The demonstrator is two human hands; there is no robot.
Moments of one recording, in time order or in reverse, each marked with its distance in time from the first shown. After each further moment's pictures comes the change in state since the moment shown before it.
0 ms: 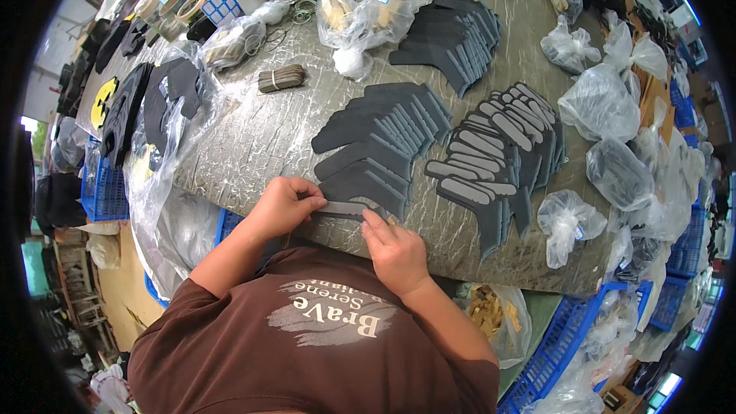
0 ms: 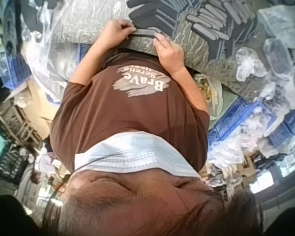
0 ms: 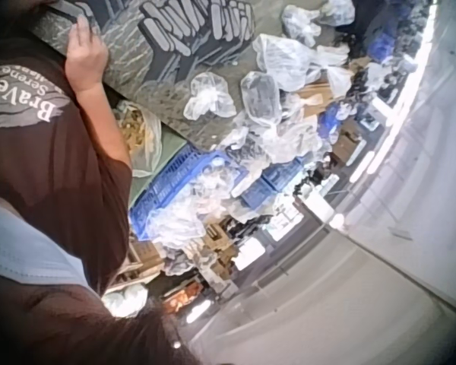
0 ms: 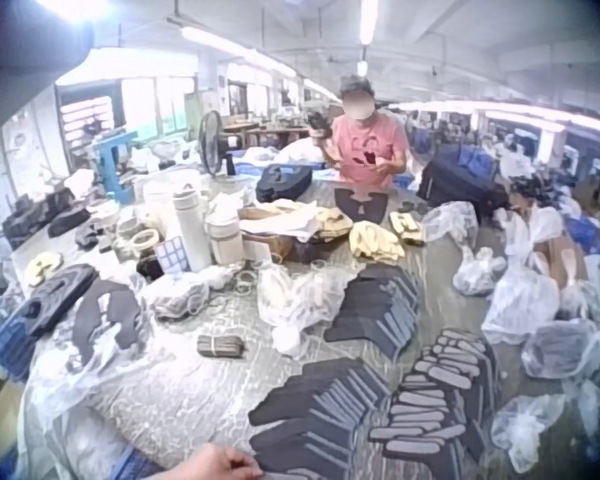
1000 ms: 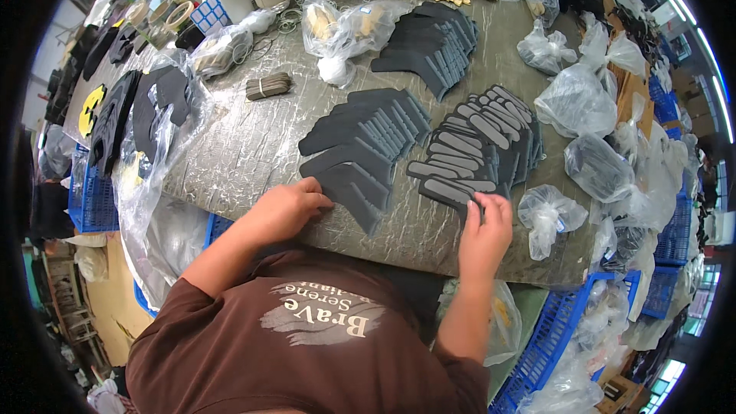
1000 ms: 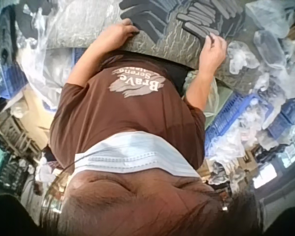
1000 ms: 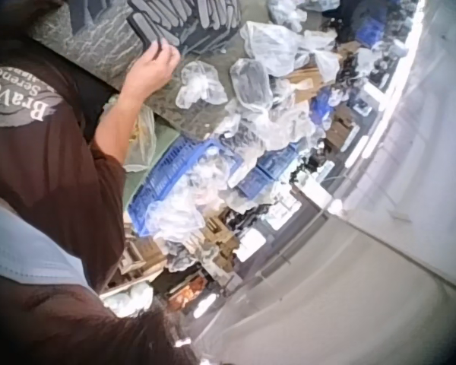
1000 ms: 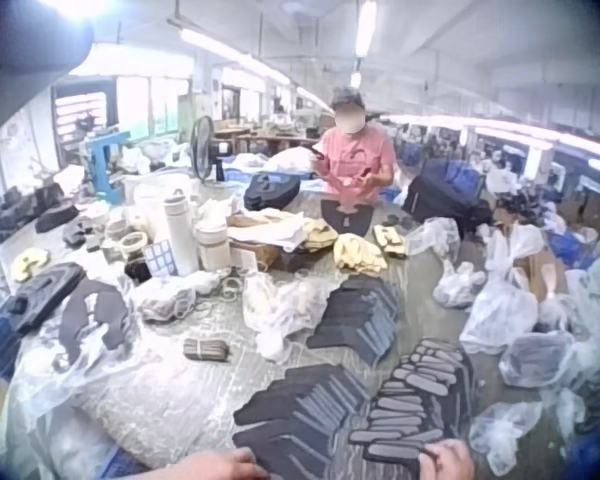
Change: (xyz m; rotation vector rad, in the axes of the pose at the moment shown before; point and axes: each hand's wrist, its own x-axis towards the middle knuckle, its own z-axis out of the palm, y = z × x) left_hand 0.010 -0.005 0.004 0.557 -0.171 0.528; right_hand -0.009 0.056 -0.089 -0.076 0.412 0.679
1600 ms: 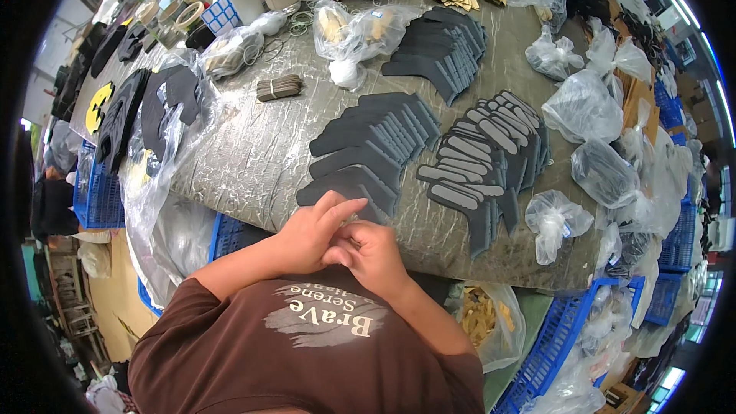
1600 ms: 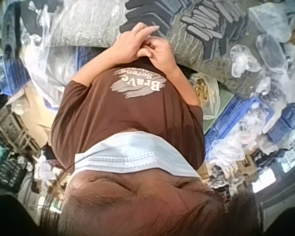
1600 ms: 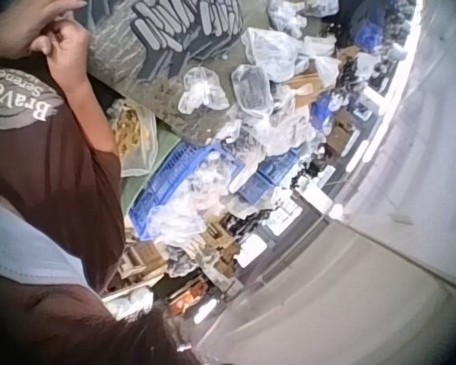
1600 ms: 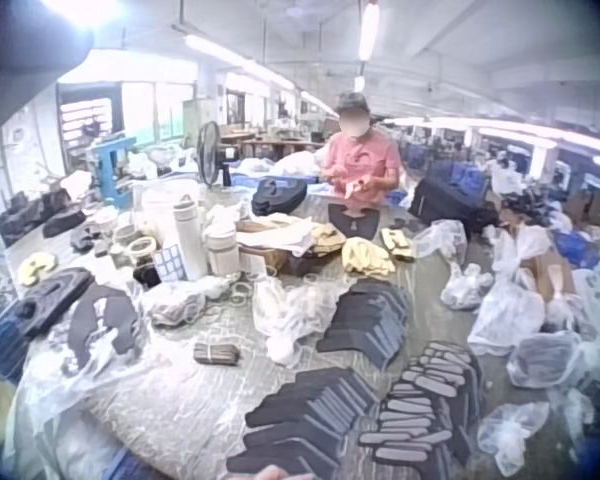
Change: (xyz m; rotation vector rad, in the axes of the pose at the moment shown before) left_hand -0.008 0.037 0.013 -0.137 0.258 0.320; right_hand -0.046 -0.094 0.056 0.816 -0.809 -0.010
